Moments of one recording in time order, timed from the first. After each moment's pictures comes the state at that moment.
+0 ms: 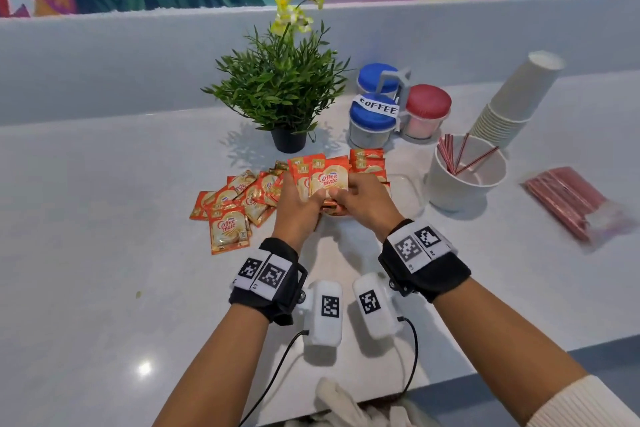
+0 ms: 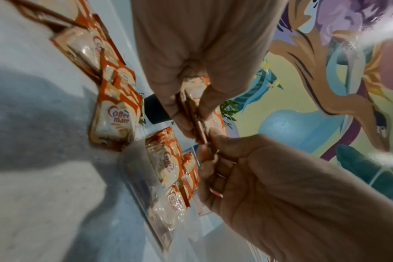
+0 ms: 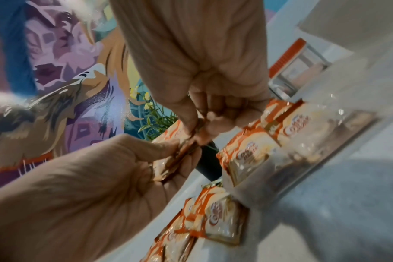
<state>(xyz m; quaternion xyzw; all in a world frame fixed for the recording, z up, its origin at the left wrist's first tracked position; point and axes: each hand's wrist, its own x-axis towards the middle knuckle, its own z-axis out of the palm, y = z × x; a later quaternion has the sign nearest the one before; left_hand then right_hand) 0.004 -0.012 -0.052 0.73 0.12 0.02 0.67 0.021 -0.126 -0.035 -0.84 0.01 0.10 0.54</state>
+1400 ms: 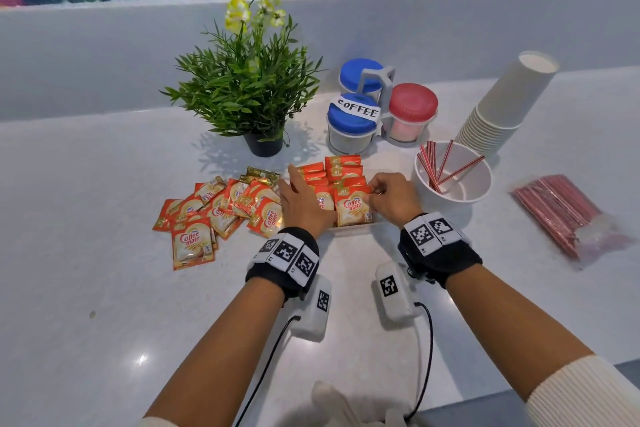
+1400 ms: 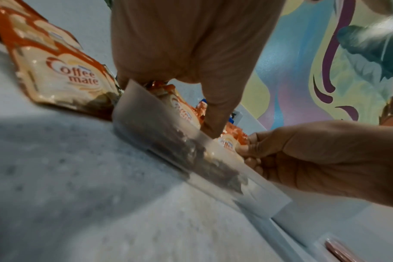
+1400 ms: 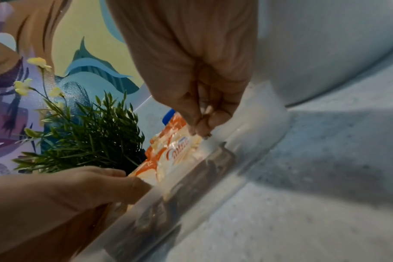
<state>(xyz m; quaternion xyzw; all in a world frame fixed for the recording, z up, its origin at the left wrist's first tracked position) 0.051 -0.068 -0.069 0.88 0.17 -0.13 0.42 0.072 -0.213 -0.060 -0.92 0.04 0.08 0.39</state>
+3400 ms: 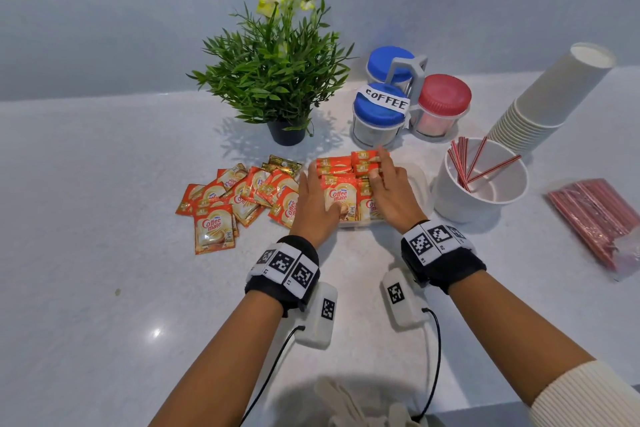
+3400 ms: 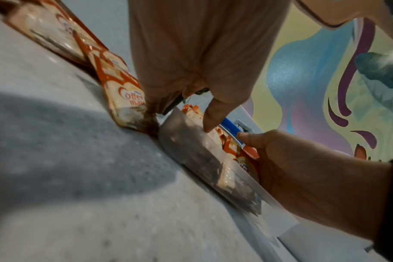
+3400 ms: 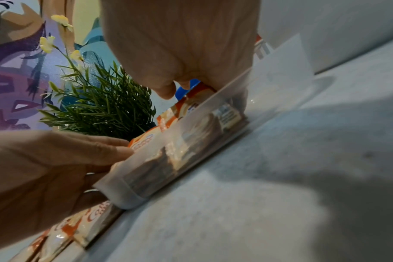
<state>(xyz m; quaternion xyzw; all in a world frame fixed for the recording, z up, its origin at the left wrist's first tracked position) 0.036 -0.044 -0.086 0.87 0.09 -0.07 0.48 0.069 -0.181 -0.074 -0.91 0.00 0.11 0.40</state>
